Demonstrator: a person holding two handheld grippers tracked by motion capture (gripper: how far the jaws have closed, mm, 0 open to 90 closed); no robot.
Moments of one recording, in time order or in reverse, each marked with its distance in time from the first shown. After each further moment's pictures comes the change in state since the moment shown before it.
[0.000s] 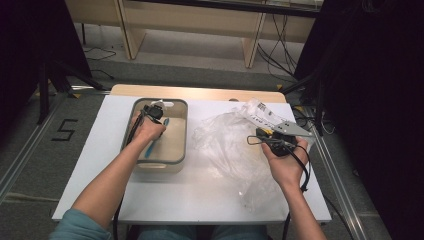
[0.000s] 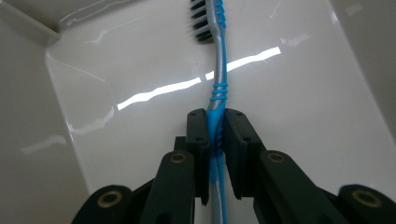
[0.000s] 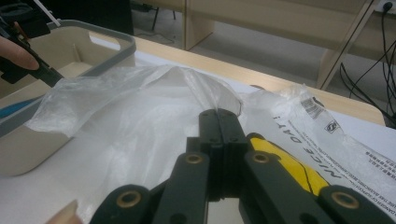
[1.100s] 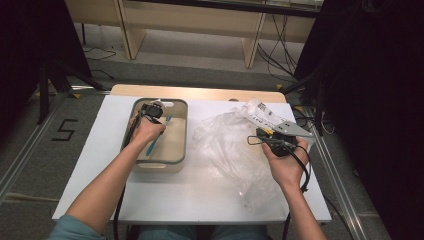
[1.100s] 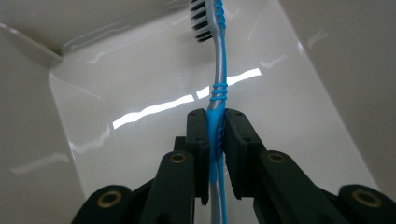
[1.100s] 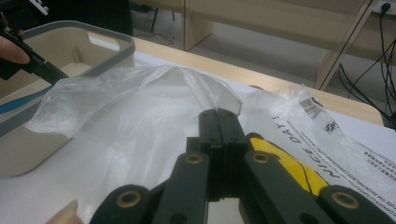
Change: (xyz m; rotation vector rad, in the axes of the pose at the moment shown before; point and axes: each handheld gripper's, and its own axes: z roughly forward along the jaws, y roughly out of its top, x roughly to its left) left arm -0.003 -0.004 -0.017 -0.112 -0.040 0.017; right arm 0.000 0.000 -0.001 -0.002 -0.006 0.001
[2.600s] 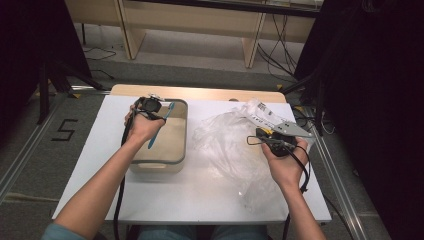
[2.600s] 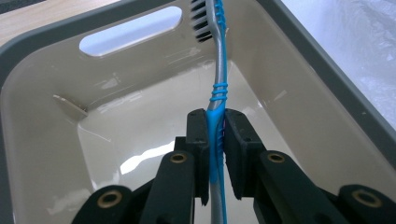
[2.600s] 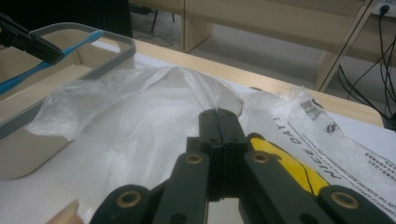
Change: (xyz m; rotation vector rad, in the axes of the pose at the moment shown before) left arm -0.008 0.003 -0.042 -0.197 -0.021 0.045; right arm 0.001 0.000 0.001 -0.011 -0.002 0.000
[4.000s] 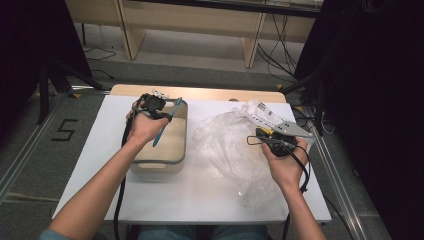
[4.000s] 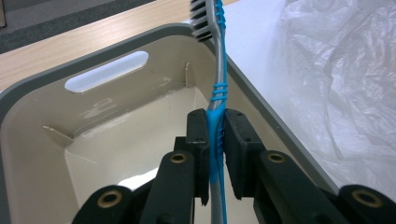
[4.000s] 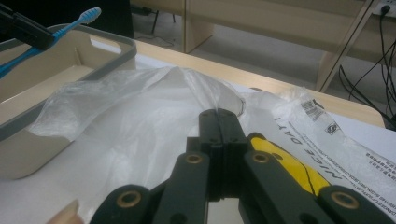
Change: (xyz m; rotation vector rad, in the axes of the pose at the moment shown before) left arm -0.023 0.008 -0.032 -0.083 -0.058 0.050; right arm 0.000 0.000 0.000 -0.001 0.005 0.000
